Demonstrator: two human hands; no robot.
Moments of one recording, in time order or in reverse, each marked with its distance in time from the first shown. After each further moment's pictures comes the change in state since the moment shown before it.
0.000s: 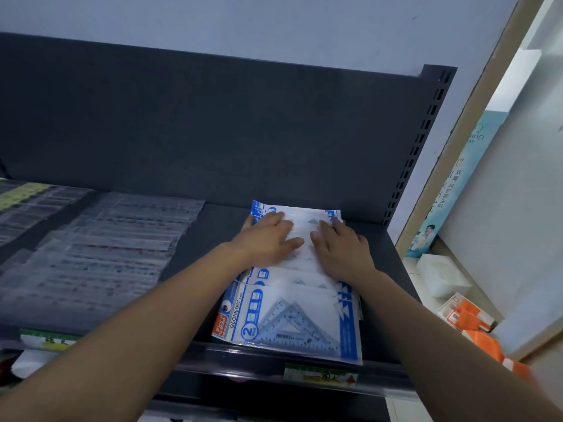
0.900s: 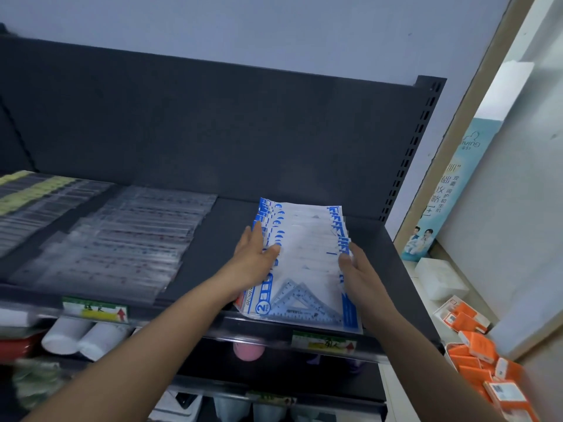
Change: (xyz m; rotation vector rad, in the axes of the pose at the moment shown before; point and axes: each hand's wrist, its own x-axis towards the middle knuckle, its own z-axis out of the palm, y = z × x) left_hand -0.088 0.003 0.024 -0.777 0.202 -0.183; right_hand -0.102 -0.015 0.001 0.939 0.102 0.138
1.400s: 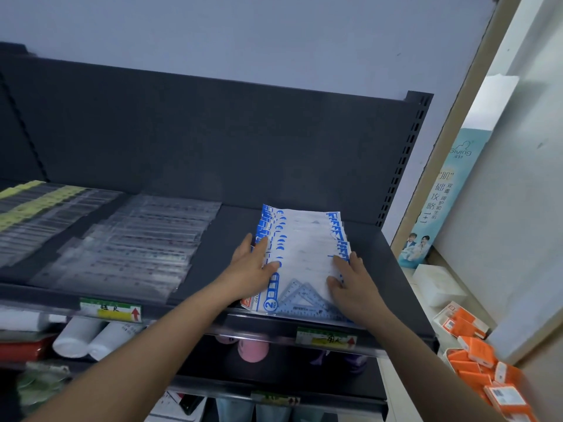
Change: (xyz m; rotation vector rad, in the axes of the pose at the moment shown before) left_hand -0.011 -0.004 -0.010 0.305 -0.059 -0.004; right_hand 0.000 0.012 0.000 -0.665 -0.126 -0.046
